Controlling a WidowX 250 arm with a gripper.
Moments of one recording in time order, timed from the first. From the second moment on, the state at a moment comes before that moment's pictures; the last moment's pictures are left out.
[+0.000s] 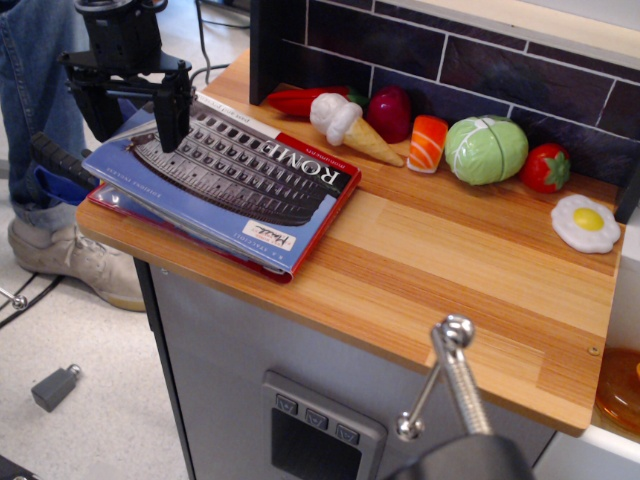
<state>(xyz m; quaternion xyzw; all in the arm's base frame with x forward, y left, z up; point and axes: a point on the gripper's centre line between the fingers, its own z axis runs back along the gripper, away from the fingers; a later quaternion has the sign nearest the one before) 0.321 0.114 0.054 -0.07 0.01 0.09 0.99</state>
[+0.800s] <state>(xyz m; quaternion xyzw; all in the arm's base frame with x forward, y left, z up) 0.317 -0.053 0.175 -0.34 0.03 0.07 0.94</state>
